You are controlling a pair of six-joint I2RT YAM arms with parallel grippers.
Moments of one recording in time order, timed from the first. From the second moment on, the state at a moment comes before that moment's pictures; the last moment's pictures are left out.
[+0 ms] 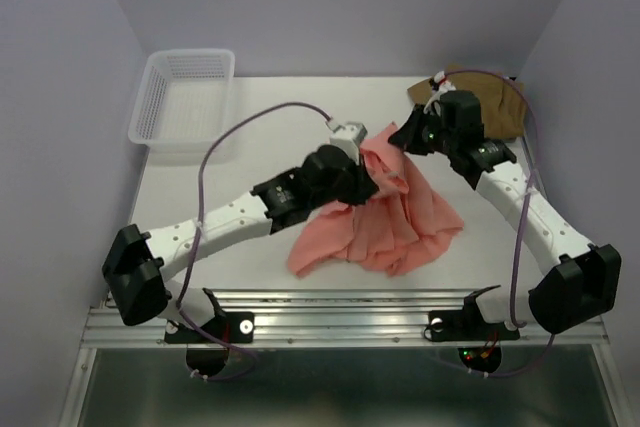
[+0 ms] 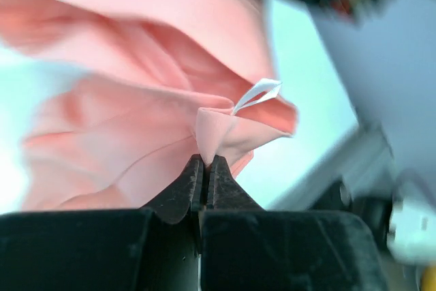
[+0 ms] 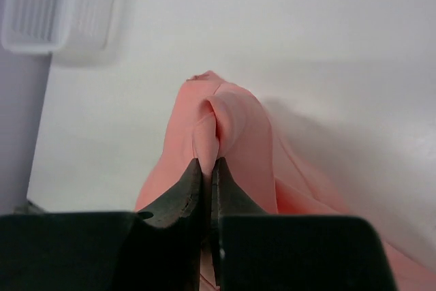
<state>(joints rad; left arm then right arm) -1.04 1.41 1.11 -0.16 -0.08 -0.65 0.35 1.32 1.16 -0.37 -0.24 0.50</state>
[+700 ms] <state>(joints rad) -0.80 1.17 0.60 -0.09 -0.08 -0.56 0.35 0.72 0.50 -0.26 0.05 0.72</state>
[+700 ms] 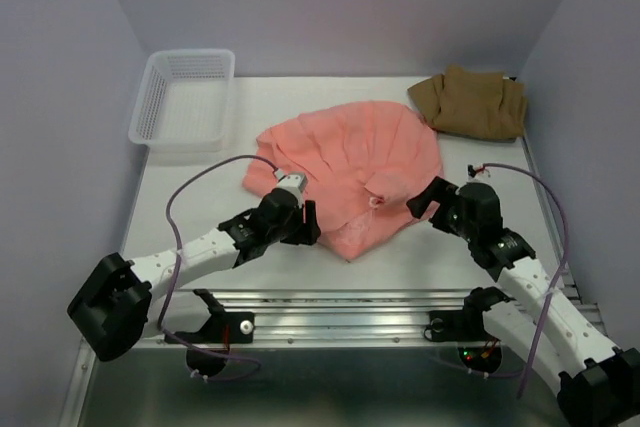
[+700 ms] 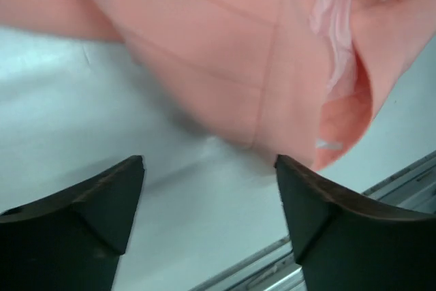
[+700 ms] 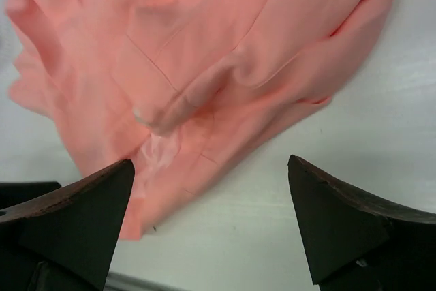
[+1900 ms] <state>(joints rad) -1.03 1.42 0.83 -0.39 -0.31 -0.99 0.74 1.45 0.99 -0.59 0.42 0.39</state>
